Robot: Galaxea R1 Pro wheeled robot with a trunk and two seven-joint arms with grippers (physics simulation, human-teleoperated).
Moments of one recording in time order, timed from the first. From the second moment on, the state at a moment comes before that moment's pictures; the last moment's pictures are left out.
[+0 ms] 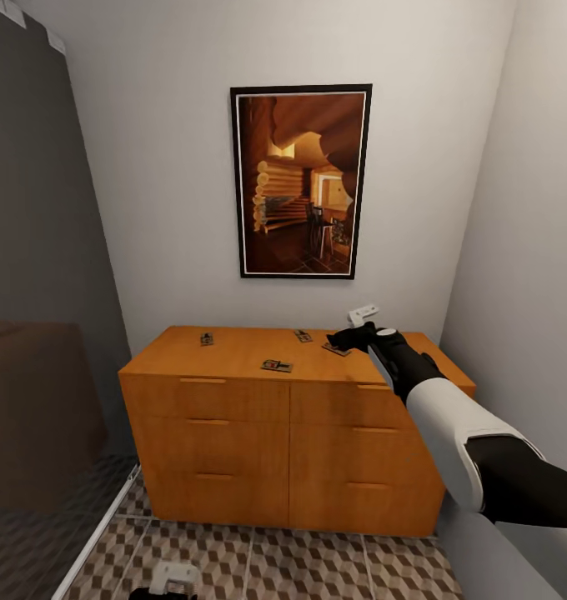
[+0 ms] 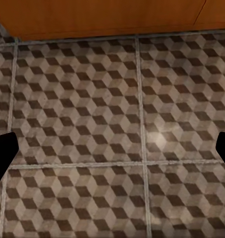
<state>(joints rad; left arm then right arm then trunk) -0.07 0.04 -0.11 -0.97 0.01 0.40 0.02 -1.18 0.04 0.06 -0.41 0.23 0.27 0.21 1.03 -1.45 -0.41</state>
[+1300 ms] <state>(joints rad) -0.07 0.04 -0.11 -0.86 0.01 0.38 0.02 -1.18 0.01 0.06 -0.39 0.24 0.21 0.27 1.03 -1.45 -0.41</state>
